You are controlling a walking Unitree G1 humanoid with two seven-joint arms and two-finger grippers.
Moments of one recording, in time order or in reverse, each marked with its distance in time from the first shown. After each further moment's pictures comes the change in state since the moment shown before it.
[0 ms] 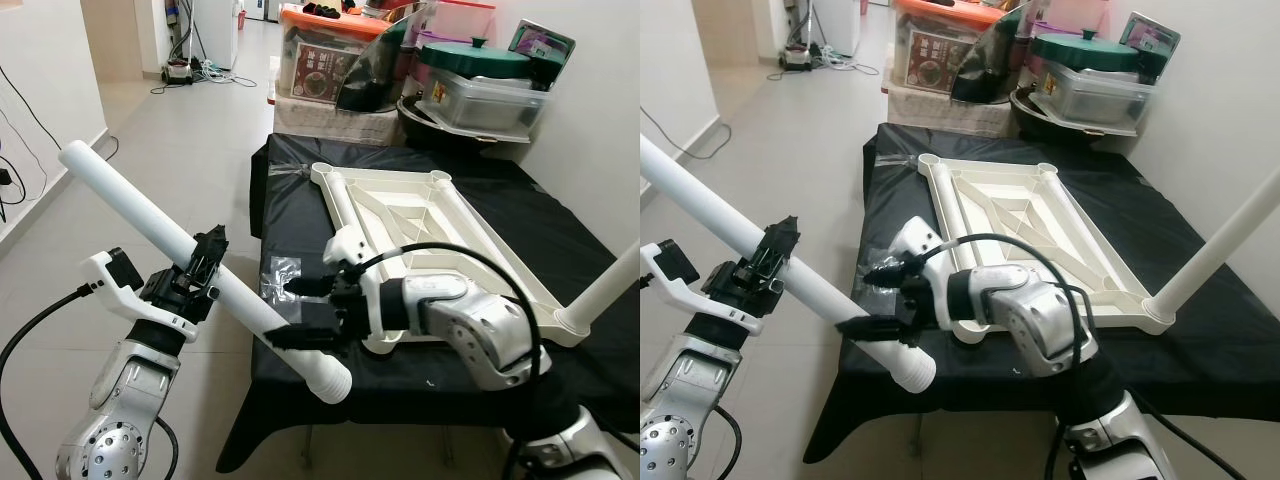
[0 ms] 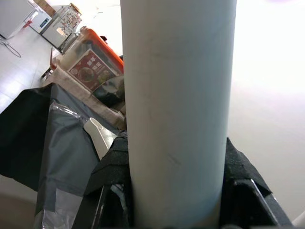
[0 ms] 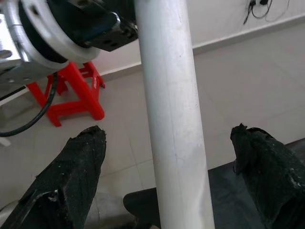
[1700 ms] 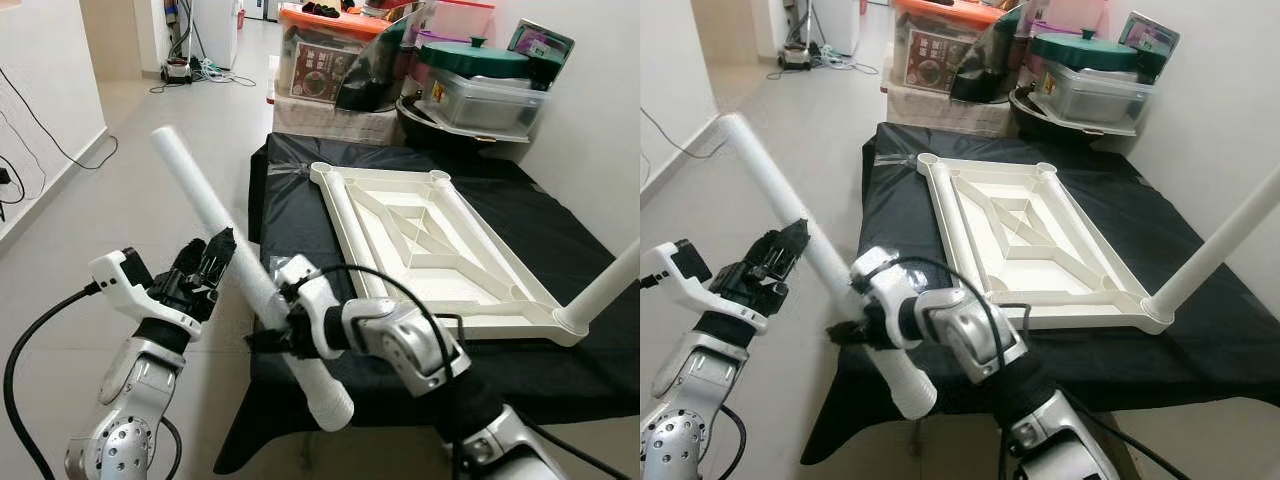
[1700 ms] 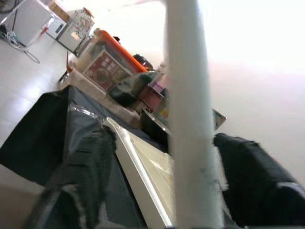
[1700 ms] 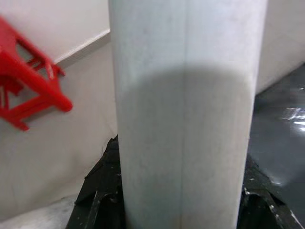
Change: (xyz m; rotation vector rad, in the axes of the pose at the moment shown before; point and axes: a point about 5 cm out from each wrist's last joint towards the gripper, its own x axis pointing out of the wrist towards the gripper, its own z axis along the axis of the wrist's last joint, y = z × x) left arm 0.004 0.005 -0.004 0.066 0.002 0.040; right arm 0.029 -0.027 -0.026 0.177 0.123 -0.250
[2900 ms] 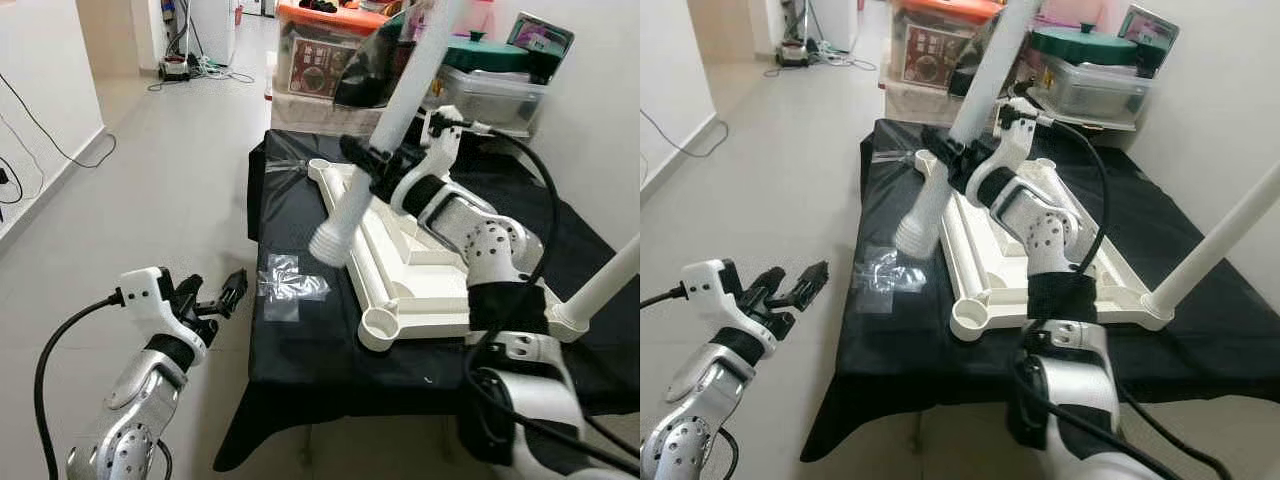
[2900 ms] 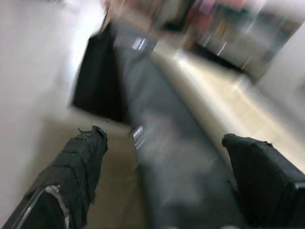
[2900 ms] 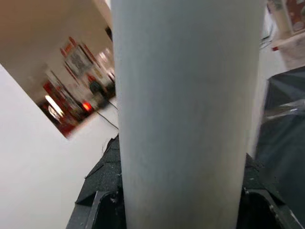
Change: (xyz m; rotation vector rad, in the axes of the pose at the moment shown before) left arm -0.013 0.034 -0.043 0.355 0.402 0.200; right arm -0.070 -0.062 0.107 0.523 -0.864 -0.178
